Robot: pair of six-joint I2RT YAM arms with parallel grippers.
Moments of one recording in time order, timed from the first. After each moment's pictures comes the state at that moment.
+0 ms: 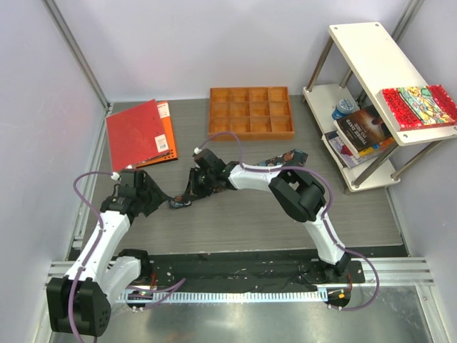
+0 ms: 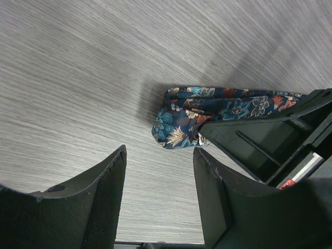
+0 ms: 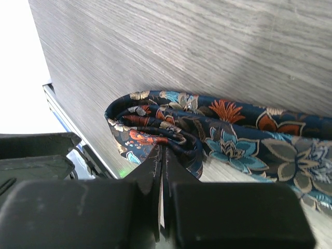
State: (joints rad) left arm -0.10 0.91 0.58 -0.60 0.01 -0.79; right arm 0.91 2.20 1.51 -0.08 -0.38 0.94
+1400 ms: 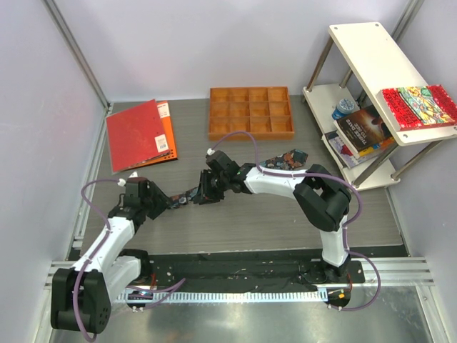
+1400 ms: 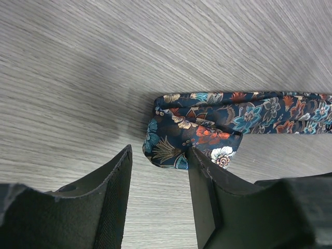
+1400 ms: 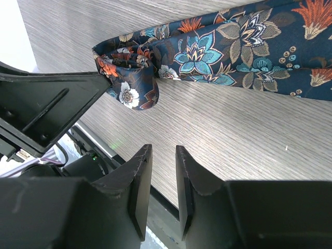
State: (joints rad) left arm -0.10 0.93 0.39 -0.32 0.06 -0.79; right arm 0.91 1.95 1.30 -0.17 -0.30 0.92
